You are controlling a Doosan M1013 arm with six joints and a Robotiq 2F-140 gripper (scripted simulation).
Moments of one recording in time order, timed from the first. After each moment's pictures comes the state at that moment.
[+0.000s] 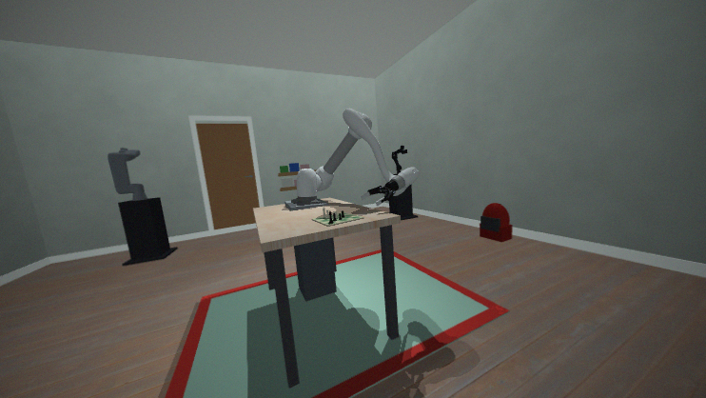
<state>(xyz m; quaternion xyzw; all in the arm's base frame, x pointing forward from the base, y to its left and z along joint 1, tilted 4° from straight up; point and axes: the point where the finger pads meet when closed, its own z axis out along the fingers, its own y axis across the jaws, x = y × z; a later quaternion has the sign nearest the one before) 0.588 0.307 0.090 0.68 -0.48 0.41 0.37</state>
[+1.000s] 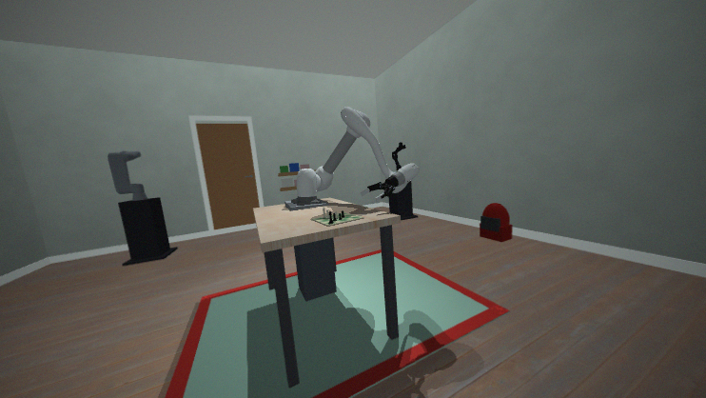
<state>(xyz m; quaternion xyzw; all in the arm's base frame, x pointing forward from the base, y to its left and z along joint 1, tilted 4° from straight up) 0.587 0.306 0.114 0.68 -0.48 0.41 0.37</state>
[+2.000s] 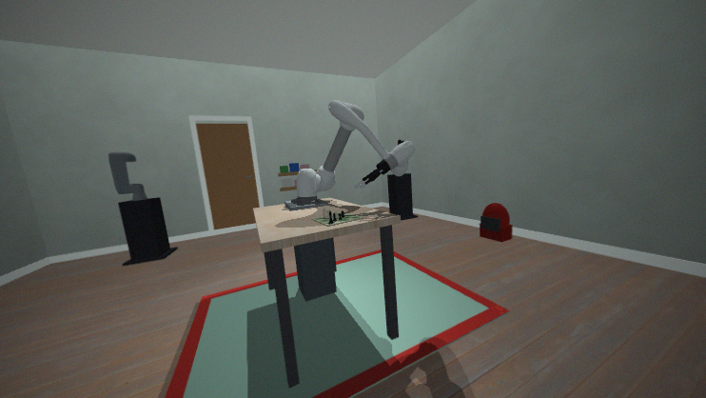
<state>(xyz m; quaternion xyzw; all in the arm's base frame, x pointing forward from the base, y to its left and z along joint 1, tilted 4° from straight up) 0.591 0.235 0.180 0.57 -0.68 0.34 0.31</state>
